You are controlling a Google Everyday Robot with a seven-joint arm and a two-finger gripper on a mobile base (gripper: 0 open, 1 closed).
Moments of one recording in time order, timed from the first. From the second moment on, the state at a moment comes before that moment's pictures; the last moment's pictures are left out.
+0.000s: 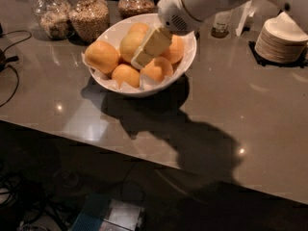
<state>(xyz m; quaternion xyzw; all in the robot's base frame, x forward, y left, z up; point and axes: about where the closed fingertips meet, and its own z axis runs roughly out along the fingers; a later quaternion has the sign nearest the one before) 0.606 0.019 0.983 -0.57 0.71 0.10 0.40</state>
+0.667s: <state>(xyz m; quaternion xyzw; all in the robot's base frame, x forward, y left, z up) 0.608 0.023 0.960 -0.54 0.73 0.11 0.40</state>
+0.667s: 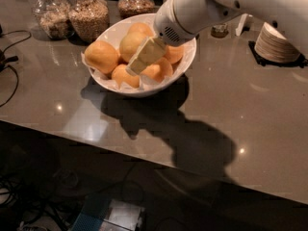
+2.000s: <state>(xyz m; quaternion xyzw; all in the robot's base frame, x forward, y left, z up) 0.645 0.049 0.939 -0.42 0.76 0.15 0.47</state>
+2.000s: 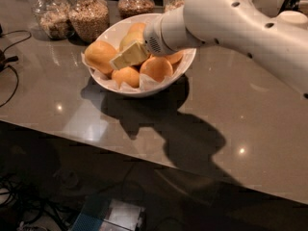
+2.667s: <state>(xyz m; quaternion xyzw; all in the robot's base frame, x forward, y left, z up) 0.668 0.053 0.921 -0.51 0.76 0.01 0.40</state>
